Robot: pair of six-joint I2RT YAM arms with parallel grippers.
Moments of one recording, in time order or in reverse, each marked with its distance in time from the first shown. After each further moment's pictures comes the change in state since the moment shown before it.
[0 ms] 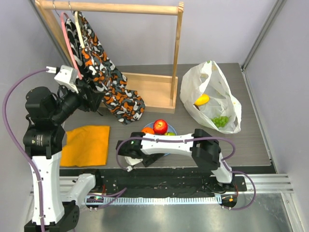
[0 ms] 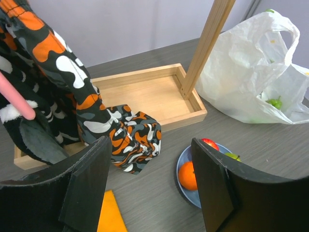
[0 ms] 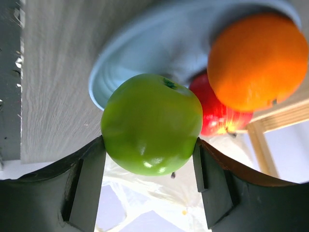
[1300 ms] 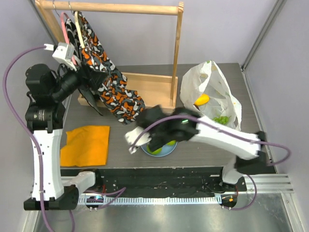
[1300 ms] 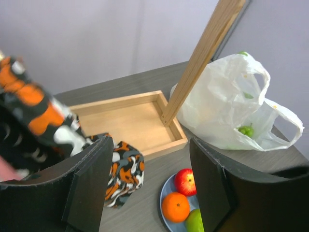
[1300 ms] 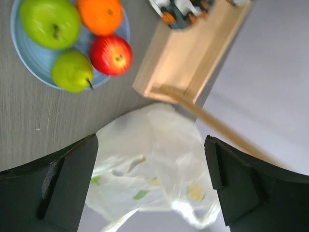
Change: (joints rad) left arm 0.038 0.182 0.125 0.137 0.109 -0.143; right arm -0.003 -0.369 0.209 0.018 -0.014 -0.153
